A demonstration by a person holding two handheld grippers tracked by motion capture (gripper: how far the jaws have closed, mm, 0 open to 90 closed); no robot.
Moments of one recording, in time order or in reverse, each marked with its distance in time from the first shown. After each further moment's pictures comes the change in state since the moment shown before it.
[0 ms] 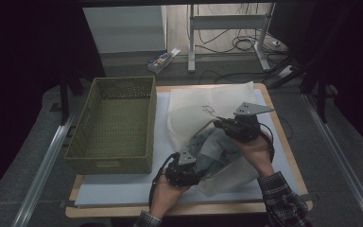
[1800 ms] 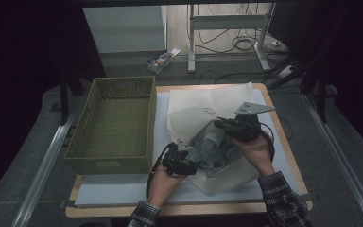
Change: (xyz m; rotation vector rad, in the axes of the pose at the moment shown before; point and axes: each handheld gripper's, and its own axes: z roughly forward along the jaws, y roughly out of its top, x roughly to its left) left arm 0.032 0.009 0.013 0.113 0.103 -0.068; right arm -0.005 -0.003 0.001 0.001 0.018 0.027
